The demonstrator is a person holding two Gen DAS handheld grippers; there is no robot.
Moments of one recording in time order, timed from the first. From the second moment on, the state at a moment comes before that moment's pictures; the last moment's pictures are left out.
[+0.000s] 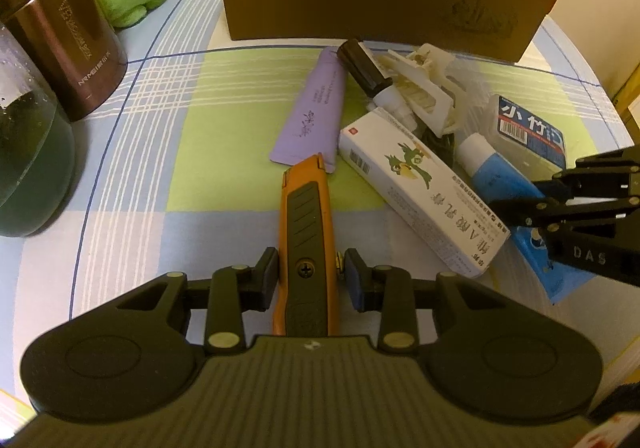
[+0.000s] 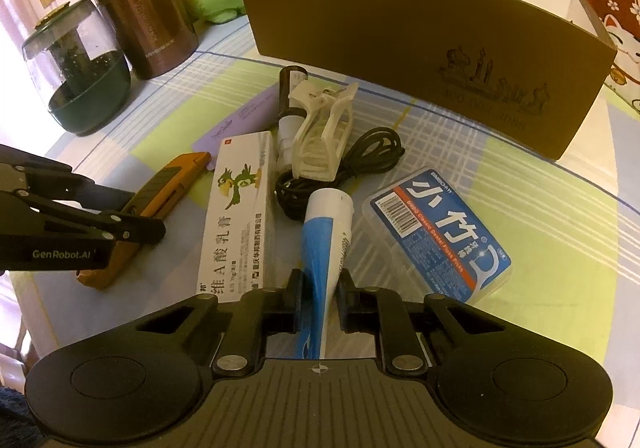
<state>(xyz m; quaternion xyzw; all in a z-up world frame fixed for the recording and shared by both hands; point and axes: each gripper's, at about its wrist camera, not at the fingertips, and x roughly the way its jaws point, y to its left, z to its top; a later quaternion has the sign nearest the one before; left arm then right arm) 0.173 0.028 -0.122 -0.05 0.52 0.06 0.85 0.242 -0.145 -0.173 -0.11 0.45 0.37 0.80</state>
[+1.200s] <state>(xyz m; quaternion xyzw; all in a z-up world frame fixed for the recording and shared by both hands) 0.223 0.050 -0.029 -0.04 0.41 0.05 0.91 0.279 -0.180 -0.075 0.00 0.38 0.34 0.86</state>
